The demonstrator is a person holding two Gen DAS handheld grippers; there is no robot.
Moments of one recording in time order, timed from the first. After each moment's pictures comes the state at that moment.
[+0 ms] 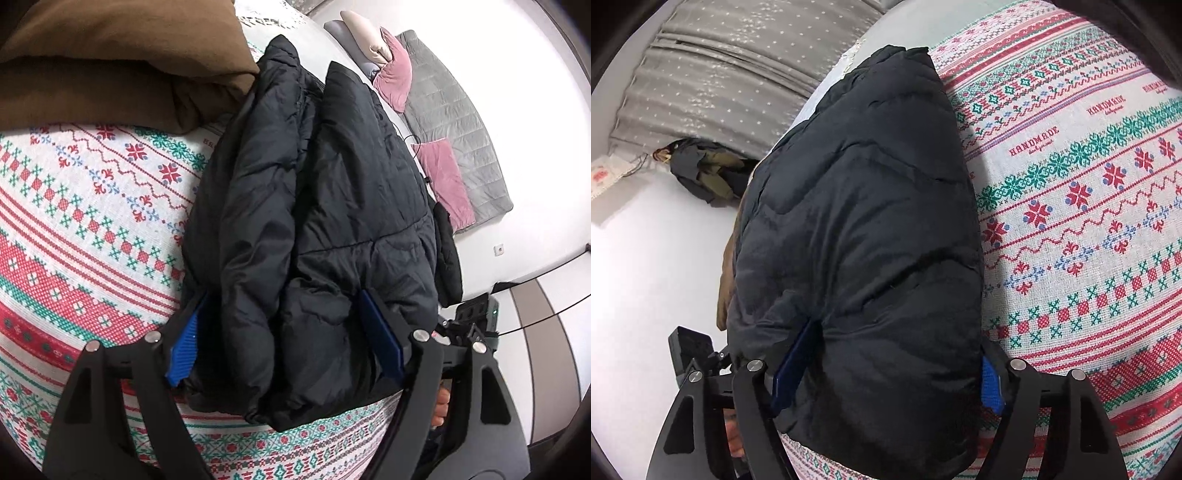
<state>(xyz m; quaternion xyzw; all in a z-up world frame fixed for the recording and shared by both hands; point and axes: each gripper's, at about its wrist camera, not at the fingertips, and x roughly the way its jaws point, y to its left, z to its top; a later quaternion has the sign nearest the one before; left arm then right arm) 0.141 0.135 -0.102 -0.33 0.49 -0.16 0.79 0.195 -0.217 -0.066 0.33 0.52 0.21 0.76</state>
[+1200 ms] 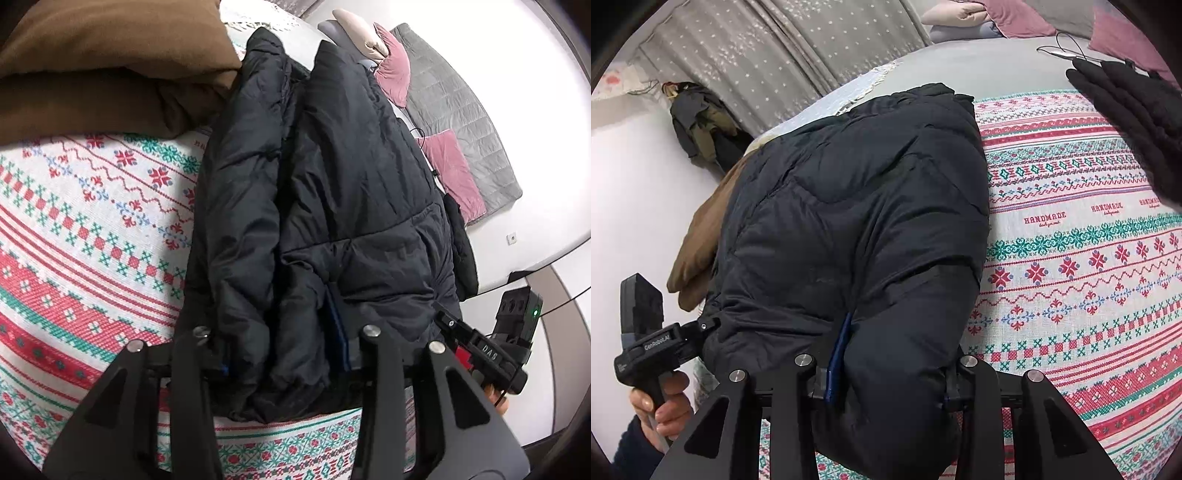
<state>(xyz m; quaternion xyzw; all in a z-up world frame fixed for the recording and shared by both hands) 0.154 0.095 -0.100 -0.30 0.49 -0.15 0.81 0.176 -0.171 -0.030 0.15 0.48 0.18 0.85</state>
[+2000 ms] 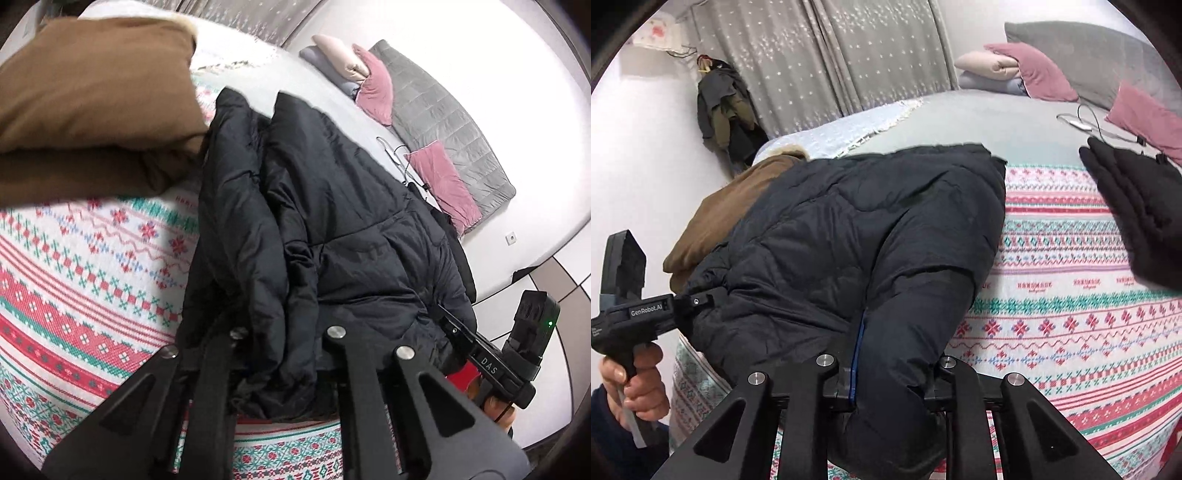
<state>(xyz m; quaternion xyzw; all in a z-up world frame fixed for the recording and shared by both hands) 0.145 0.094 -0.059 -0.26 0.42 -0.15 0.85 0.148 -0.146 0.010 0.06 0.40 0.17 0.90</state>
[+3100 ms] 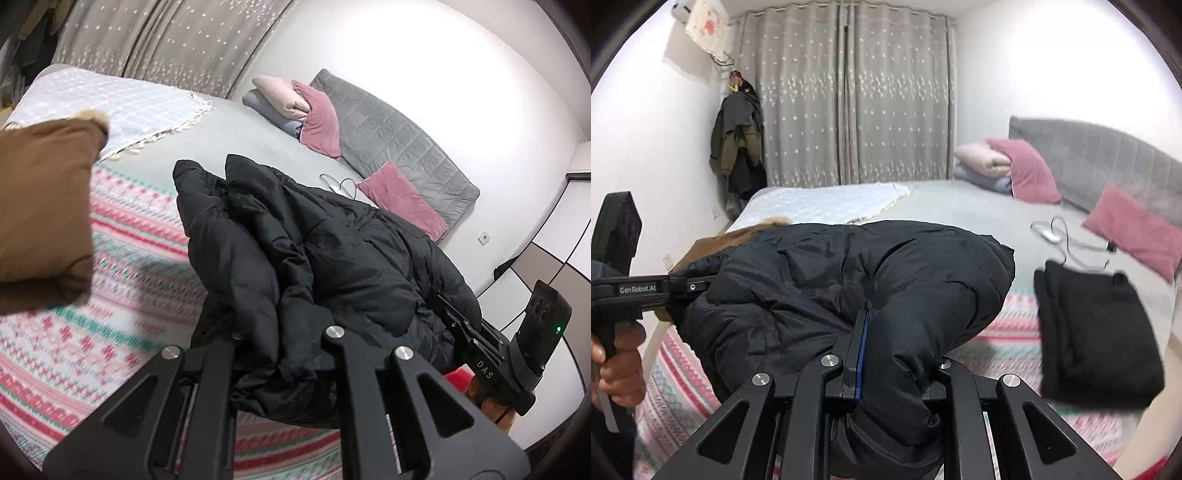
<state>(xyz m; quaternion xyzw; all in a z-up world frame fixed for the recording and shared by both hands) 0.188 0.013 0.046 -0.23 0.32 -0.20 0.90 0.143 -0.190 0.119 -0.04 0.25 0.14 0.96</state>
